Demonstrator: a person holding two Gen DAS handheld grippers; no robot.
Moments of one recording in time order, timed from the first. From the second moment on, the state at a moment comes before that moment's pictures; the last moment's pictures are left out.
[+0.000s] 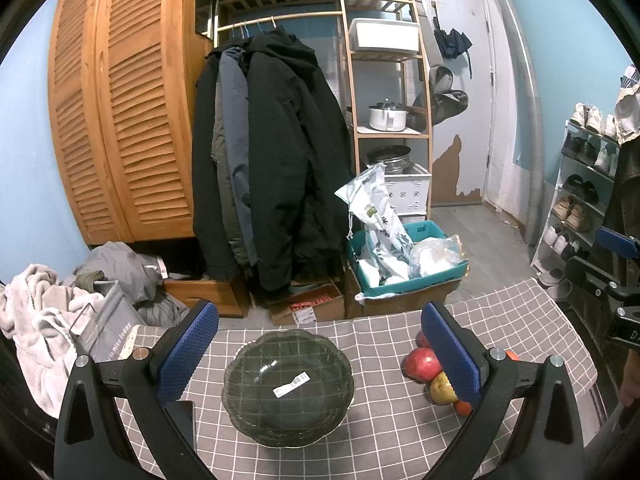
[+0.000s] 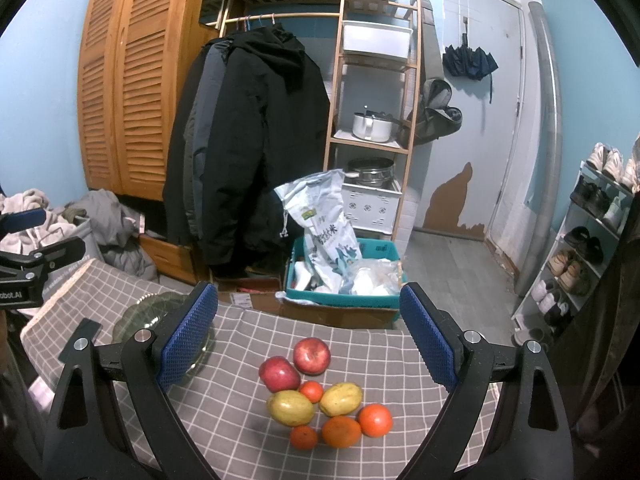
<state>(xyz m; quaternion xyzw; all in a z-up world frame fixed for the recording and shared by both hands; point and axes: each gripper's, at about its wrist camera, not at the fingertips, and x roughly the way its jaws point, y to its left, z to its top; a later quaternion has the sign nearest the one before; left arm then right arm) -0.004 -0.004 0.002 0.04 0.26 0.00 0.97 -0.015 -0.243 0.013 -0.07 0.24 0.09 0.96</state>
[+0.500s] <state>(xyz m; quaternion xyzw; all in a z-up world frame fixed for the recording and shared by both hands) -0.004 -0.018 -0.004 0.04 0.27 -0.01 0.96 -0.014 -0.246 0.013 -0.06 0.24 0.08 0.96</state>
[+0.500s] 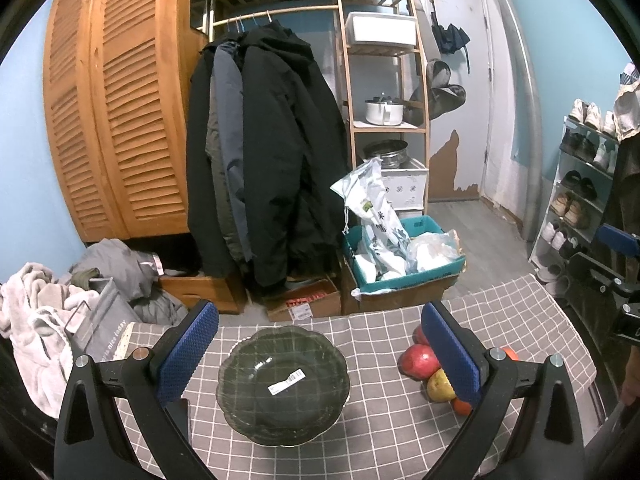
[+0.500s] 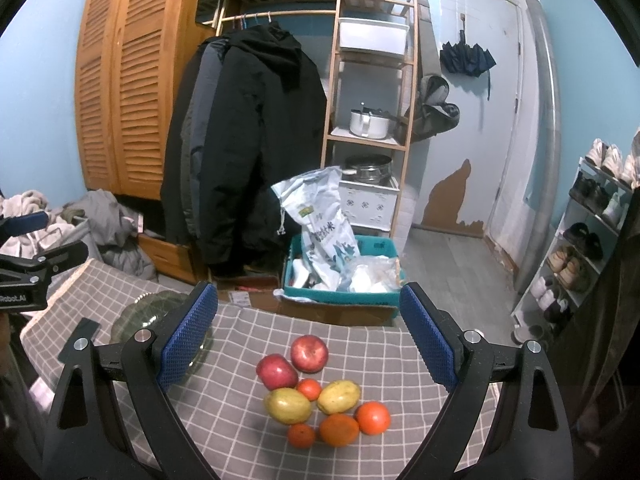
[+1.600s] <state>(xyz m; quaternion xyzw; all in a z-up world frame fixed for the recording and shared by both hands) 0.043 -0.064 -0.065 0.04 0.38 -0.06 0.92 0.015 -0.302 -0.044 -0.05 0.34 0.04 0.94</state>
